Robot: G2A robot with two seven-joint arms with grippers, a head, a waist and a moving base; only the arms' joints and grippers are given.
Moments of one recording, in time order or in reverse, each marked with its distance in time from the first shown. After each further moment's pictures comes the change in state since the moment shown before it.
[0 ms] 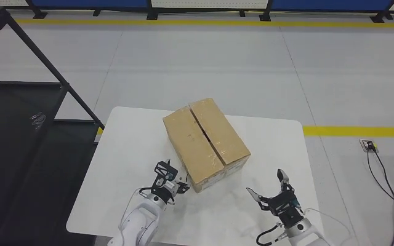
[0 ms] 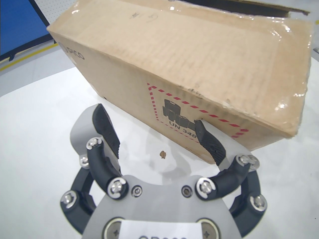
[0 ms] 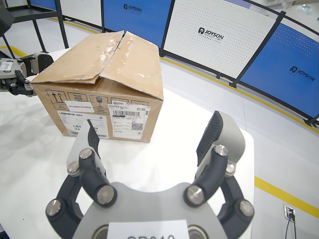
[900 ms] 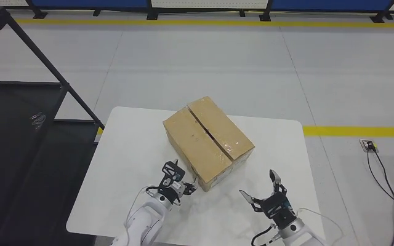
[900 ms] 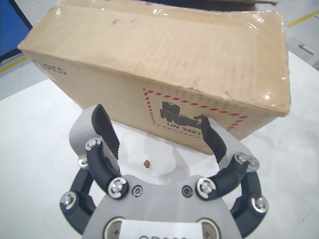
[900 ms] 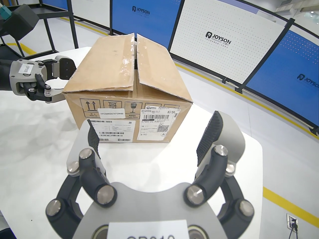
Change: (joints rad) left arm -0.022 -0.013 0.026 0.016 0.009 -0.048 0.008; right arm 0.025 -0.005 -0.049 0.001 -0.028 -0.017 -0.004
